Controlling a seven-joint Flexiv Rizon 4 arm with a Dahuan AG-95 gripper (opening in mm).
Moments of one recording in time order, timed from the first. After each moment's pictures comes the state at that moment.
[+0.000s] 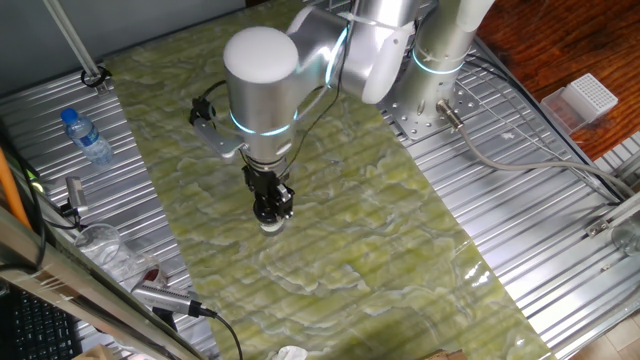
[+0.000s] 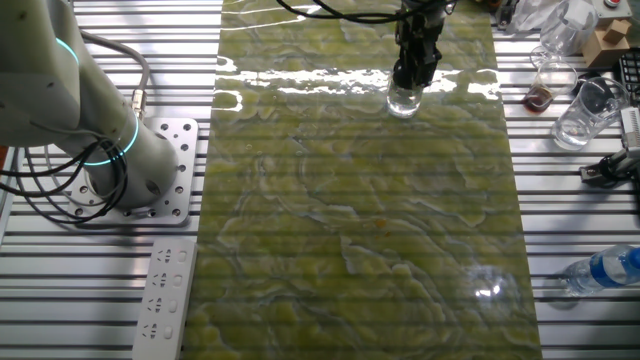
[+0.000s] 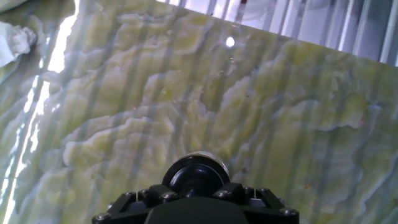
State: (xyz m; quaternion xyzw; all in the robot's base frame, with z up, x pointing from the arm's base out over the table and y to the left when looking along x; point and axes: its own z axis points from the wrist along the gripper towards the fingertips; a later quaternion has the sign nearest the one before) arm 0.523 0.153 0.114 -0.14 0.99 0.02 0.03
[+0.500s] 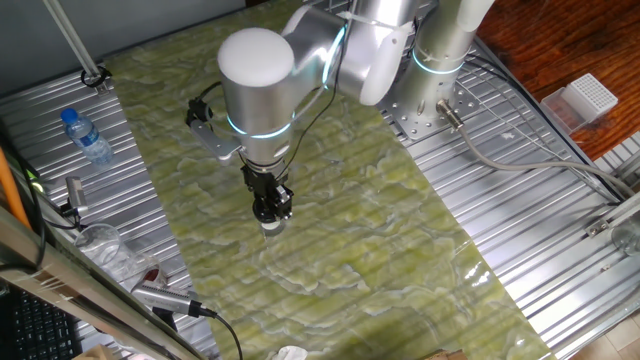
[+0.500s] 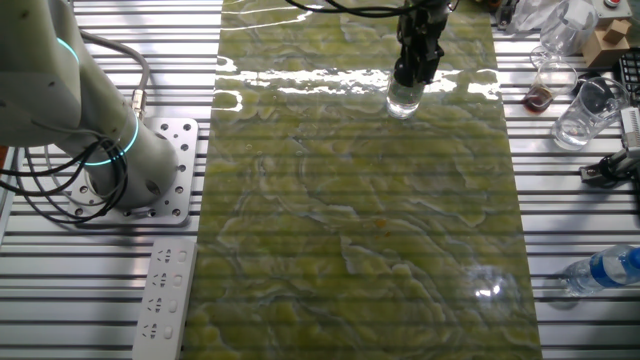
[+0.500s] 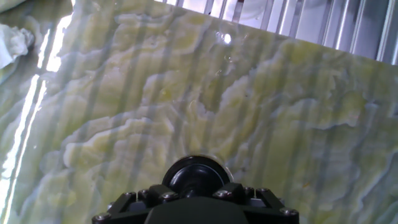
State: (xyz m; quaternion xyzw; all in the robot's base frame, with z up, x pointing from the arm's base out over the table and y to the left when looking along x) arm 0.522 0.153 0.115 -0.13 0.99 0.00 0.03
